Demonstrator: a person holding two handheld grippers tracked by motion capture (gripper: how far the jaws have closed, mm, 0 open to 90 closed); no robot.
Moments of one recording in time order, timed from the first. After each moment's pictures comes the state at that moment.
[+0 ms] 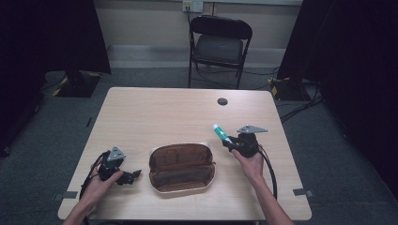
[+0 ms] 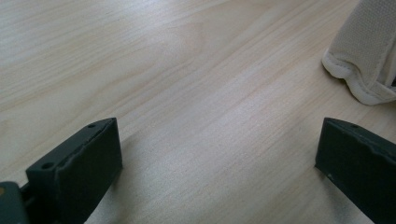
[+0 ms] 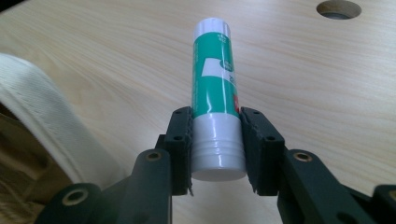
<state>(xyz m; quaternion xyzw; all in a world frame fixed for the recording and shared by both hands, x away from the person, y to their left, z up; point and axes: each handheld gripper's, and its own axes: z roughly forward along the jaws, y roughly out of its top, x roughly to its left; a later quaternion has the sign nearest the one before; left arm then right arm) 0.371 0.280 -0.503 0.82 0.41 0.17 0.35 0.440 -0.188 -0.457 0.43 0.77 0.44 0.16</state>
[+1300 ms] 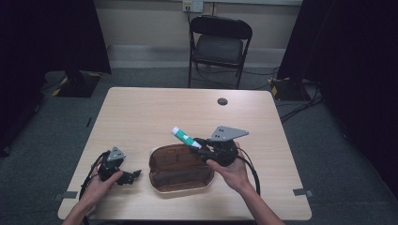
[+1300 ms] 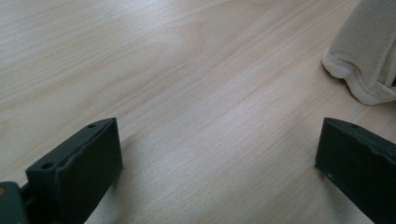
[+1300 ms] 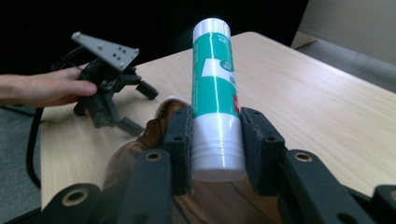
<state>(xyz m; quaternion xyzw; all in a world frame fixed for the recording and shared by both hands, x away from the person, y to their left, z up) 0.371 0.280 -0.503 0.82 0.41 0.17 0.35 0.368 -0.096 -0.369 0.23 0.81 0.52 0.13</state>
